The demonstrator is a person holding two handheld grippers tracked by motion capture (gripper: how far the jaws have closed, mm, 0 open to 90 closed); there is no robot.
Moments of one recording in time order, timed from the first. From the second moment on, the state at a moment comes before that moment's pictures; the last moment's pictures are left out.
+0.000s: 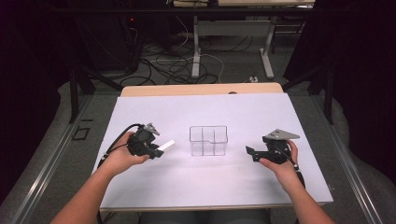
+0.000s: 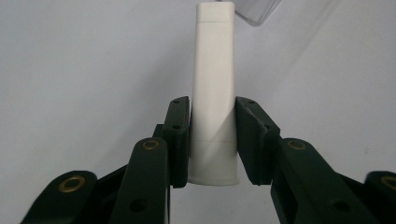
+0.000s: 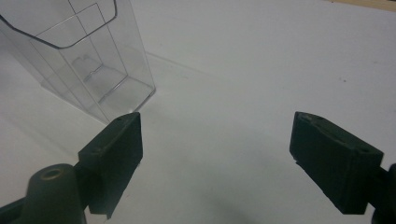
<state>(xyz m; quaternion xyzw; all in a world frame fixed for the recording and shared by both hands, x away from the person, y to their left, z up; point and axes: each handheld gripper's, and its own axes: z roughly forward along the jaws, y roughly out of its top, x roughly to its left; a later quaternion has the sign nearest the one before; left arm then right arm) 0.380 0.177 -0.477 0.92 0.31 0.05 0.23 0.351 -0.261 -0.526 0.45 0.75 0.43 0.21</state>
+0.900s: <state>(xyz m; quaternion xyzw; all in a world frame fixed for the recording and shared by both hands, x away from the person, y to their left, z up) 0.370 0.141 -0.474 0.93 0.29 0.00 0.24 0.340 -0.242 -0.510 0.36 0.80 0.41 0.26</state>
